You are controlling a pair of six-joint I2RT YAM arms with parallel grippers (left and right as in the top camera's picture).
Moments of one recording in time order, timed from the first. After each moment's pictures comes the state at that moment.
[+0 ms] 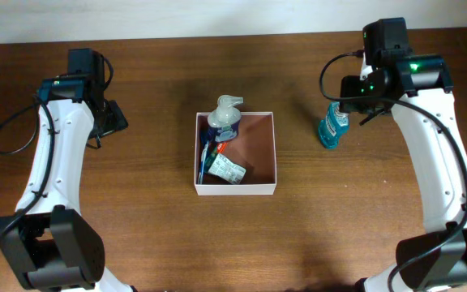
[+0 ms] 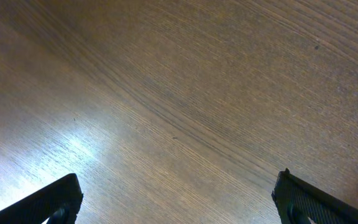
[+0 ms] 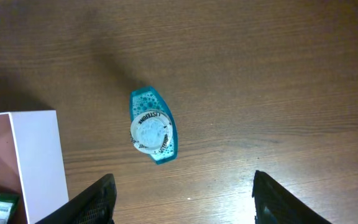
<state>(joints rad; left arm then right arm) 0.06 1.80 1.63 -1.17 -0.37 -0.41 0.06 1.73 1.78 -1.22 0.14 0.17</state>
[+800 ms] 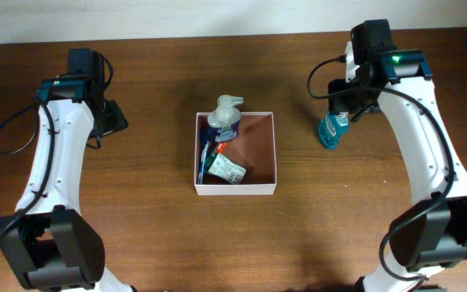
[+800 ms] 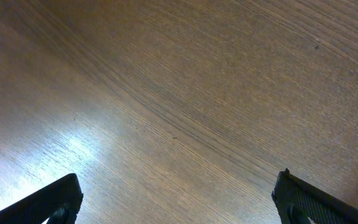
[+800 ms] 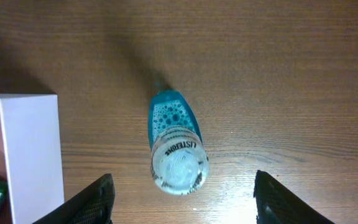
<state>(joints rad) 0.06 1.80 1.63 -1.17 -0.37 -0.41 0.06 1.84 1.78 -1.18 0.07 0.07</state>
